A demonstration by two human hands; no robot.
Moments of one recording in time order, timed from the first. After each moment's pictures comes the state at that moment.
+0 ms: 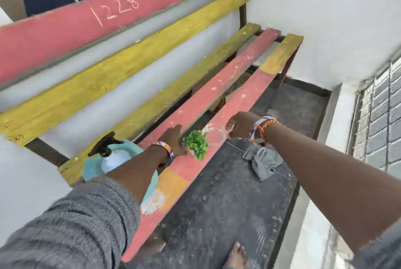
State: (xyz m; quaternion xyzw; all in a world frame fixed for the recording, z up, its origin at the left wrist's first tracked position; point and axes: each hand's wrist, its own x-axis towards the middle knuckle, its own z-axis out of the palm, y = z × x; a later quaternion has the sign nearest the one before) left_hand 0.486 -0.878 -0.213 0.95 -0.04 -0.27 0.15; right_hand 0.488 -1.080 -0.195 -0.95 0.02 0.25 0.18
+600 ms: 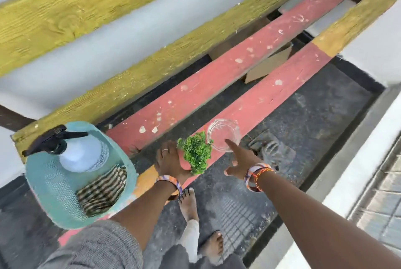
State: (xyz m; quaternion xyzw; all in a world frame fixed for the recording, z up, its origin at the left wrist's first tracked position) left_hand 0.545 -0.900 -0.425 0.93 0.15 -0.29 0.20; right_hand 0.569 -1.093 -0.377 -0.89 0.04 0.42 0.18
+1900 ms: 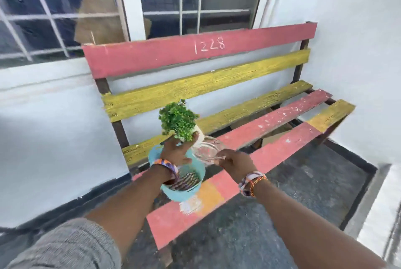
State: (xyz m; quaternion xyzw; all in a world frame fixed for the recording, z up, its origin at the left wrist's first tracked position) left_hand 0.425 -0.724 -0.211 0.92 -0.09 0.13 0.36; right_hand 0.417 -0.915 -0.200 -0.94 -0.10 0.10 0.32
